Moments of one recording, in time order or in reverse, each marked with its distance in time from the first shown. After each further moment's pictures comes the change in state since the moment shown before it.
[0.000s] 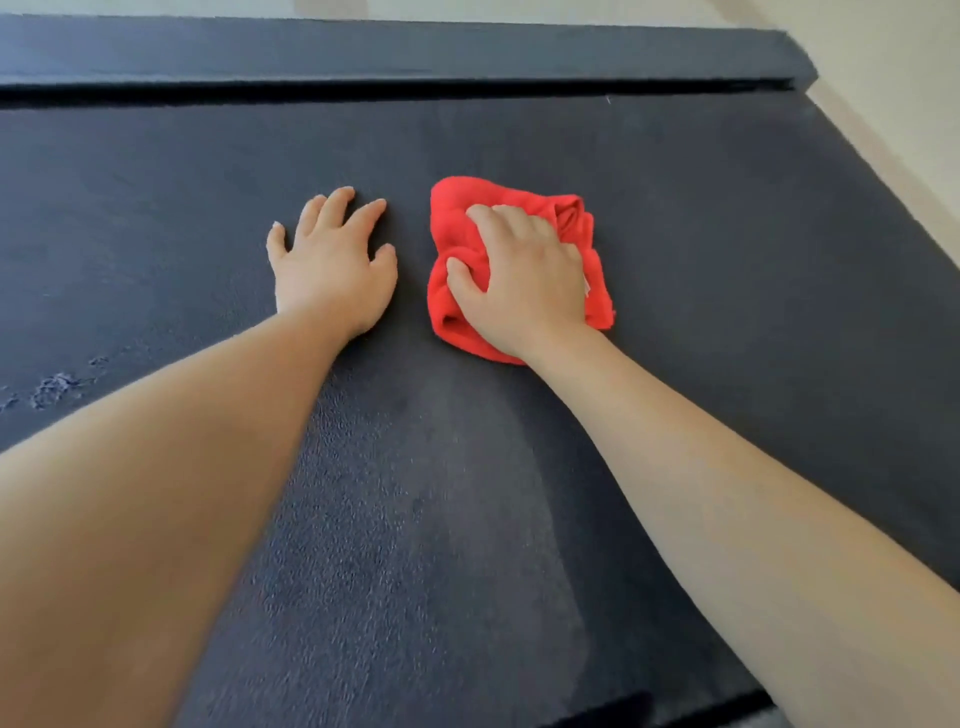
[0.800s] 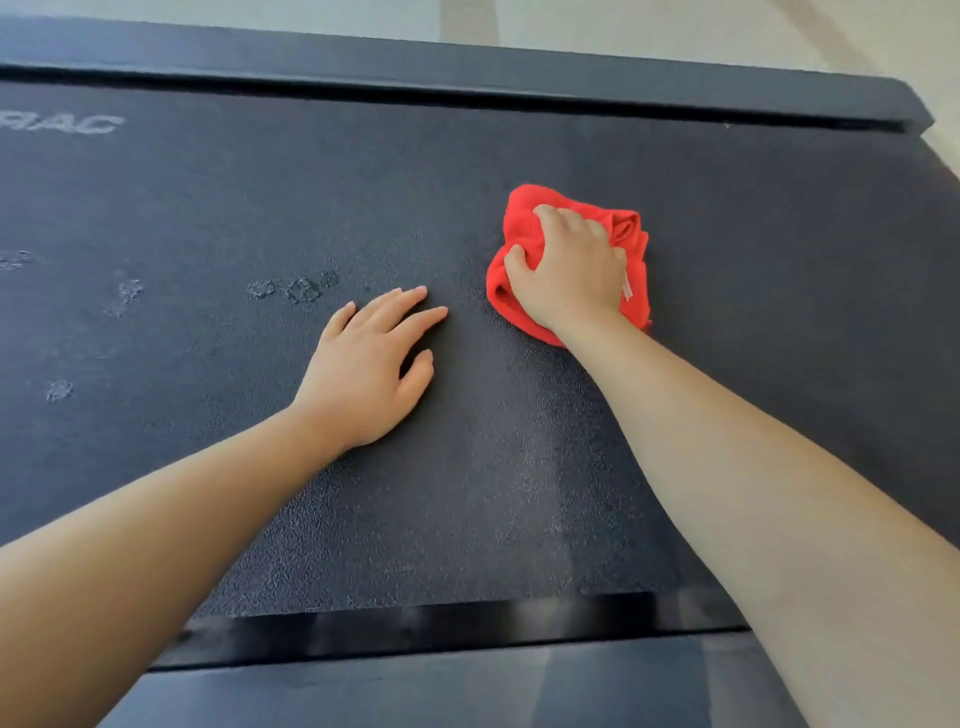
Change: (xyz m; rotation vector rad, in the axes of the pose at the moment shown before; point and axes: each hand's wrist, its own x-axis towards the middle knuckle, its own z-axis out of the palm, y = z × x) left_hand -0.173 -0.089 -0.056 0.040 -0.070 0.191; right_hand -0.024 -0.088 0.011 0.020 -0.017 0.064
